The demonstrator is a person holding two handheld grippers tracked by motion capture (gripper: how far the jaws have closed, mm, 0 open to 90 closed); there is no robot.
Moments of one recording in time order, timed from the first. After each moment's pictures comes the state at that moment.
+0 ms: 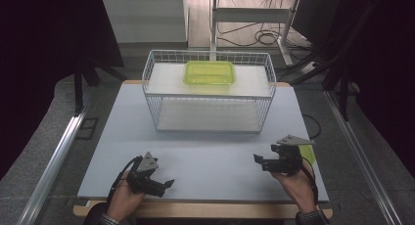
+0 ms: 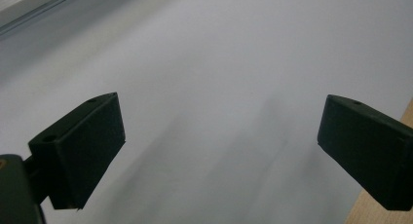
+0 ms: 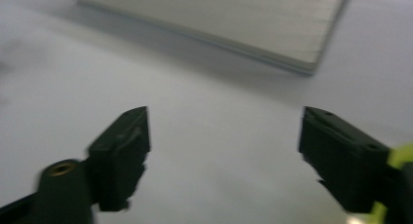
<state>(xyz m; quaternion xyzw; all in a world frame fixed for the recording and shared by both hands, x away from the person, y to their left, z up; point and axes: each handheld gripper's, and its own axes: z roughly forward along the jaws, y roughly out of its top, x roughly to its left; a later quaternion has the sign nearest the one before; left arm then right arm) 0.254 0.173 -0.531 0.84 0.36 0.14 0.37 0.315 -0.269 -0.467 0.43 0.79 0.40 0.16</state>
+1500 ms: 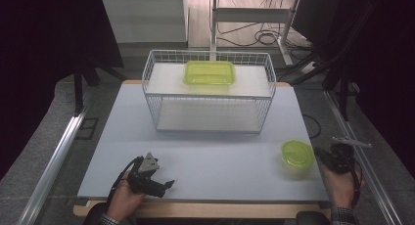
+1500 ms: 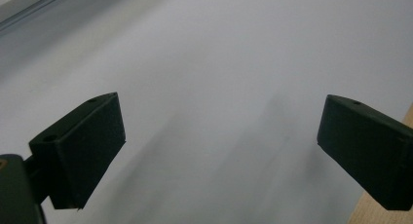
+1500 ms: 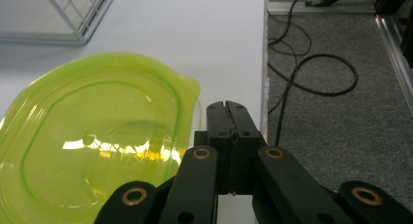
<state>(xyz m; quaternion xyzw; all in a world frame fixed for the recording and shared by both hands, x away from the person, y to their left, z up) 0.254 0.171 -0.533 0.85 0.35 0.14 0.36 0.328 -0.408 -0.472 0.59 0.70 0.33 0.24</state>
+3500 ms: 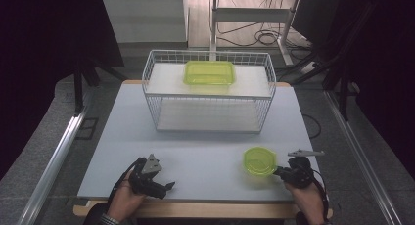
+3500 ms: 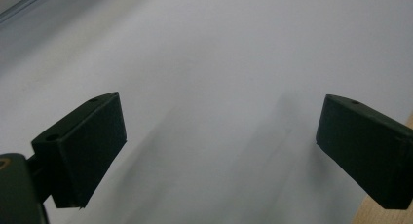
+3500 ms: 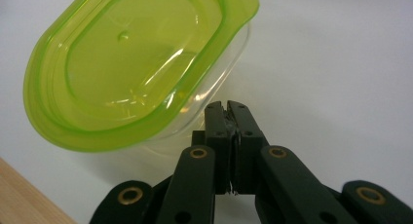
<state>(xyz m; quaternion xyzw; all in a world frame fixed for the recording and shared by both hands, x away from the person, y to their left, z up) 0.253 0.167 -0.535 0.86 0.34 0.15 0.34 0.296 -0.305 -0.498 0.50 0.79 0.34 0.09</state>
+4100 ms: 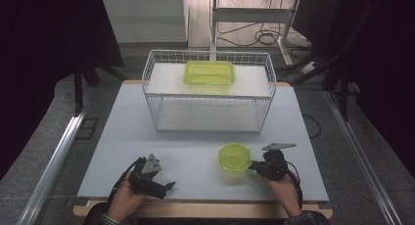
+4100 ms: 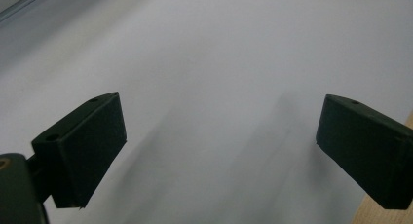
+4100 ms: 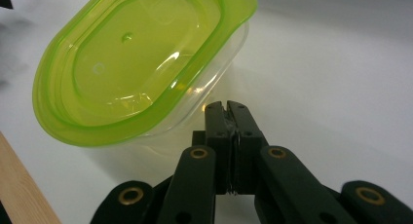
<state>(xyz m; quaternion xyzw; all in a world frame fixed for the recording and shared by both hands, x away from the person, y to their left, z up) 0.254 0.167 -0.535 0.86 0.34 0.15 0.34 0.318 -0.242 -0.507 0.44 0.82 0.37 0.05</state>
